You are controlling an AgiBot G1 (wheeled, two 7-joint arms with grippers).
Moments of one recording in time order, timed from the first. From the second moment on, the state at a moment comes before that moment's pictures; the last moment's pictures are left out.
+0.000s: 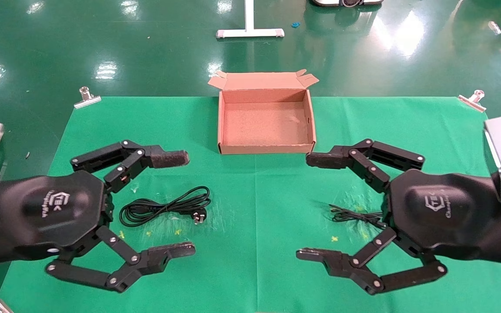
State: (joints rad) left arm -1.09 0.60 0.30 -1.30 0.79 1.48 -0.20; right arm 1.09 -0.60 -0.30 1.30 -0.79 -1.49 0.19
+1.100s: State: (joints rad) left arm -1.46 0.87 0.73 -1.35 1.90 1.41 -0.46; right arm 1.27 -0.55 -0.46 1.36 -1.22 -1.47 0.38
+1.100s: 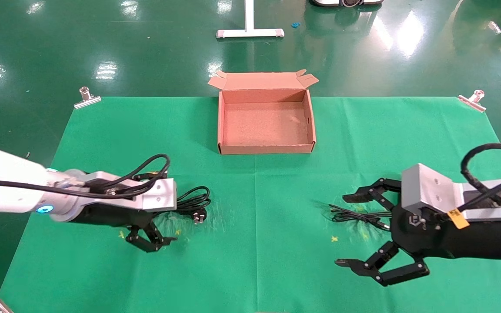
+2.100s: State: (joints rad) left arm -1.41 1.01 0.82 -1.36 2.39 1.25 -0.73; right arm 1.25 -0.52 -0.47 1.36 -1.21 -1.46 0.37
